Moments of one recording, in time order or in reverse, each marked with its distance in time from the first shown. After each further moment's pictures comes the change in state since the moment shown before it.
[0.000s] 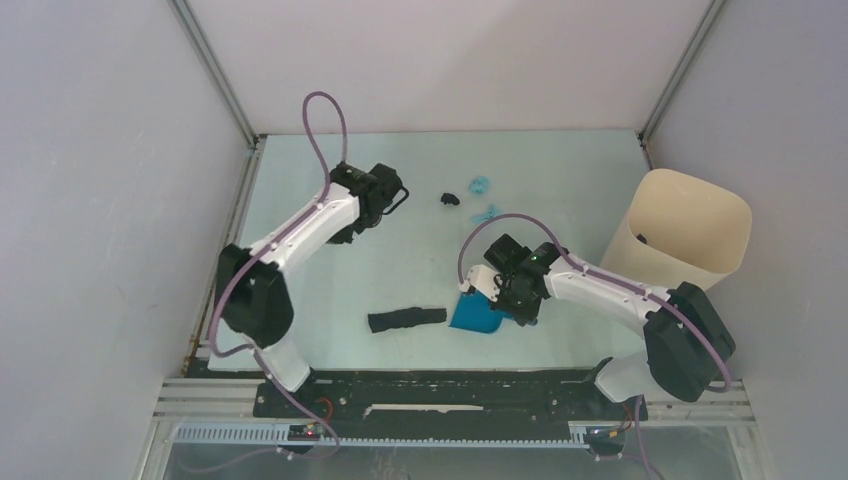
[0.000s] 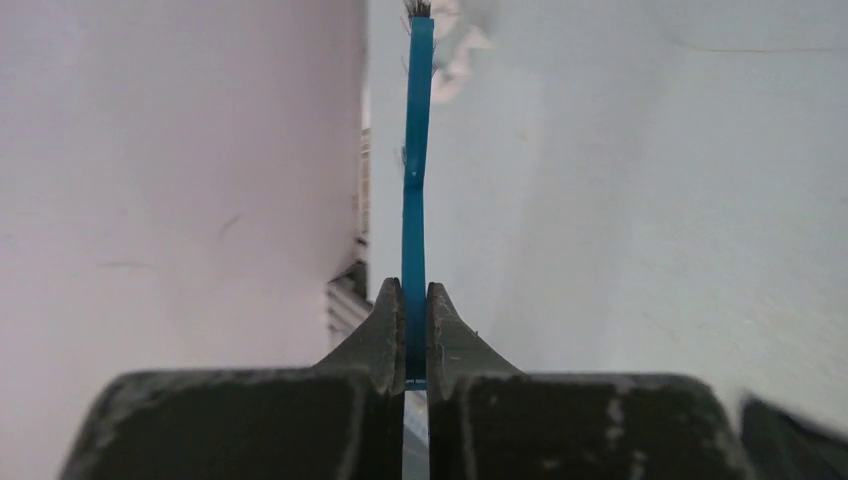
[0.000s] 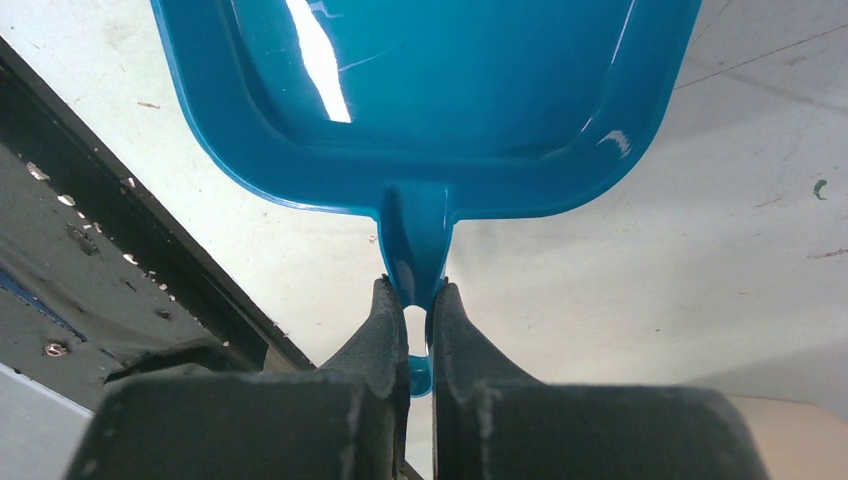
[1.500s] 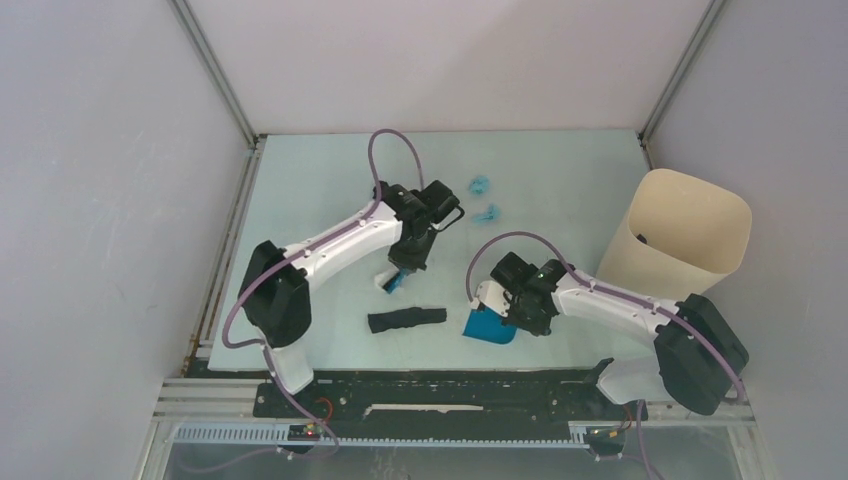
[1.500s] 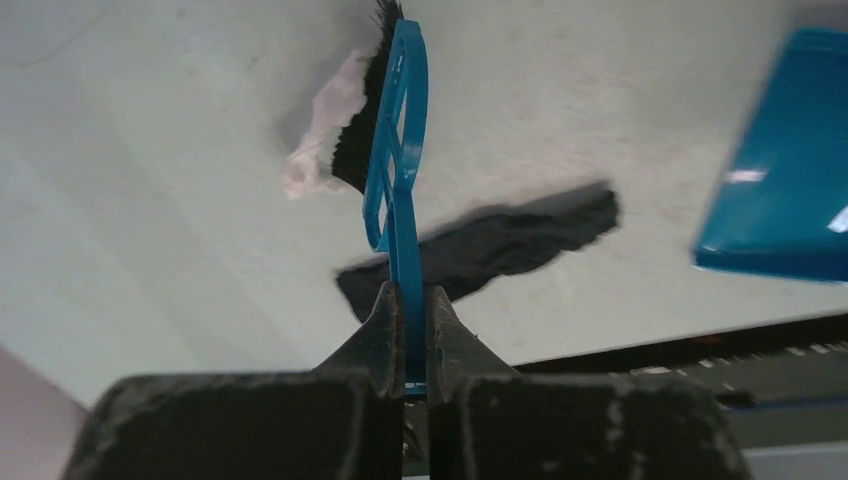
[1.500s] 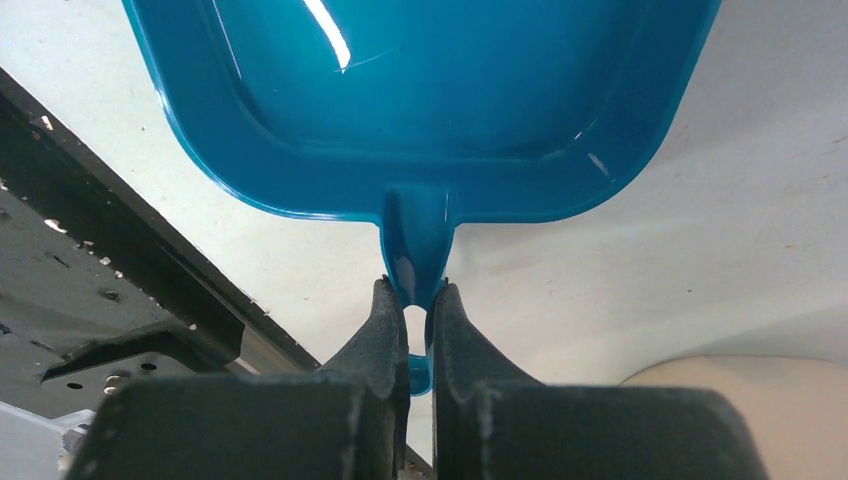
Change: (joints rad) left arm -0.210 0.135 0.015 0.220 0.575 0.060; right arm 0.030 -0.086 -0.137 0.020 0.098 -0.002
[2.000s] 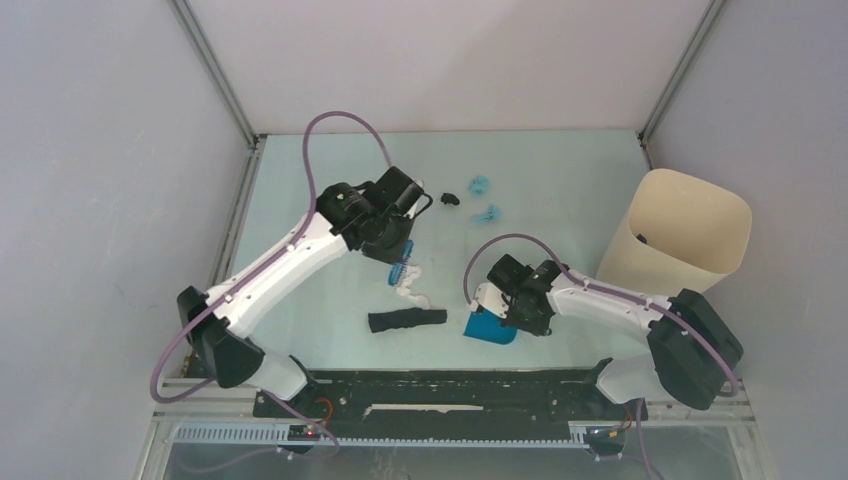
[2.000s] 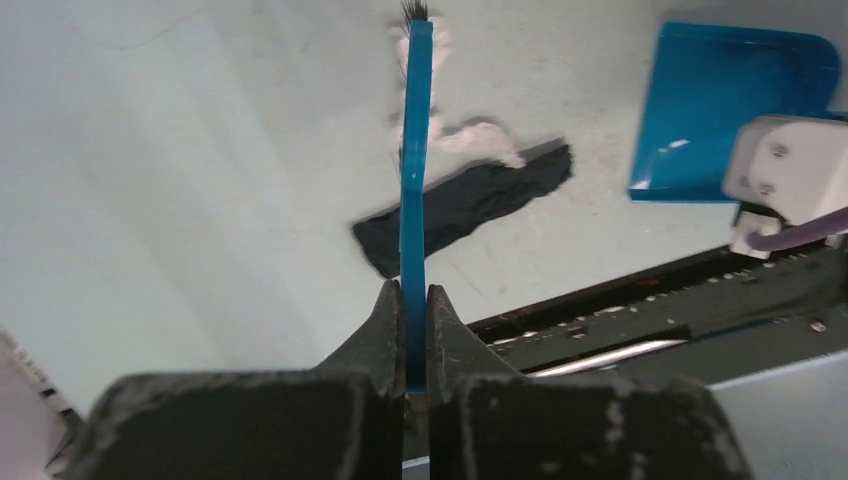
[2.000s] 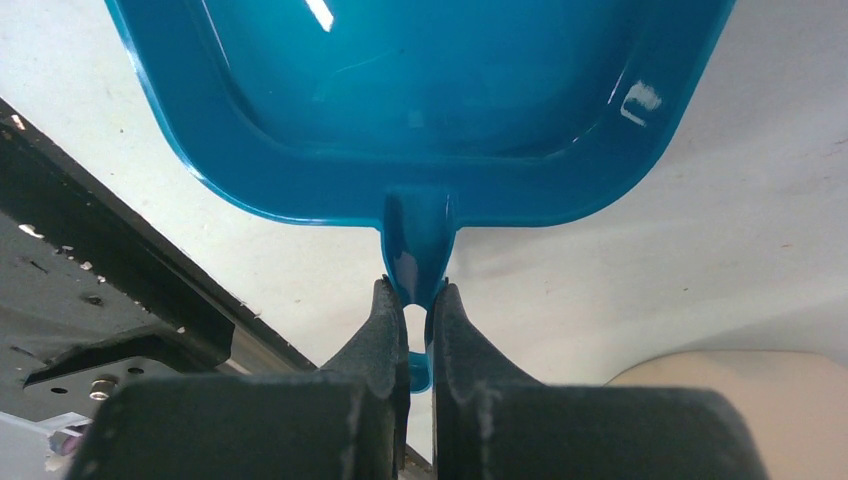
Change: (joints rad) left arm -0.016 -0.291 0.037 -0.057 0.087 -0.016; right arm 0.016 0.025 0.000 0.003 0.029 0.003
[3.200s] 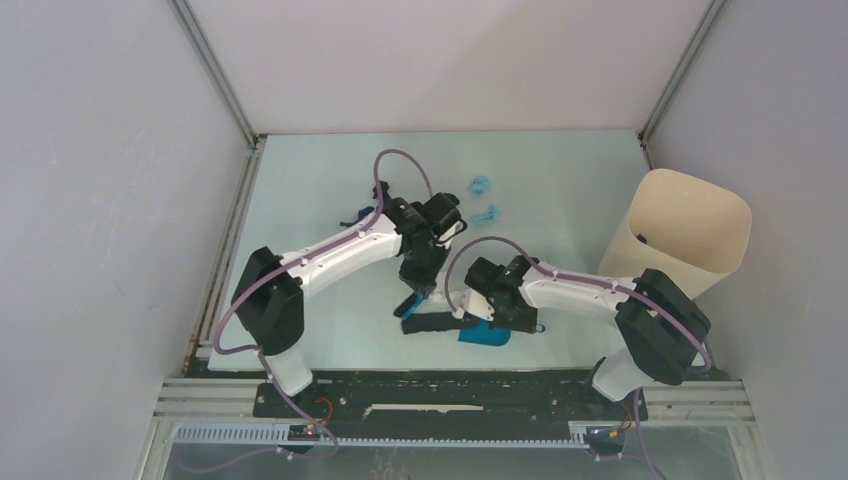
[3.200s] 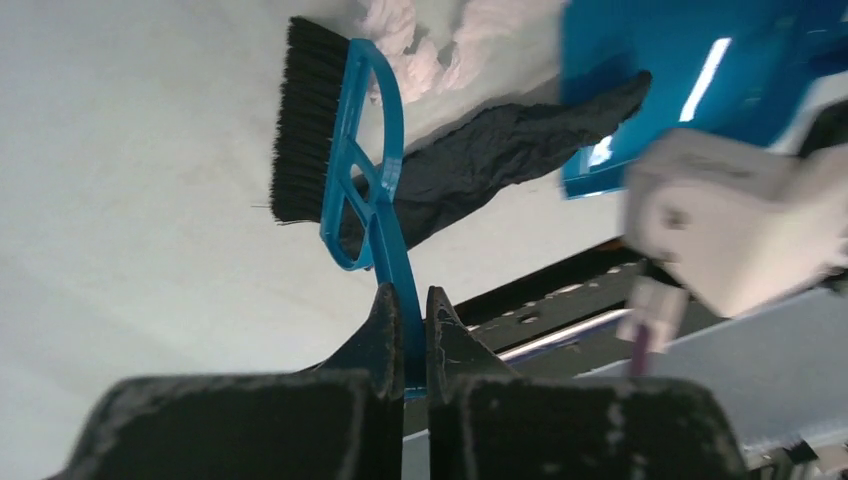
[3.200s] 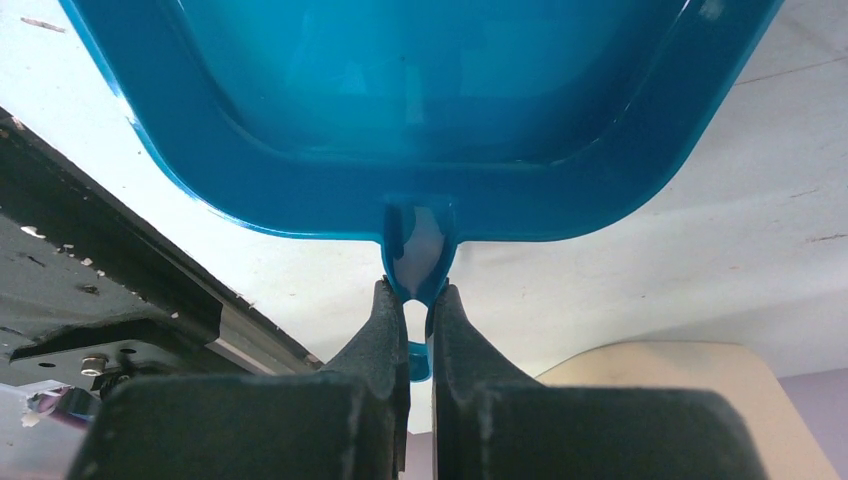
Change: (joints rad) left arm -0.042 0.225 -0.141 0.119 0.195 0.003; right arm 0.097 0.174 0.130 -0.086 0.074 -0.006
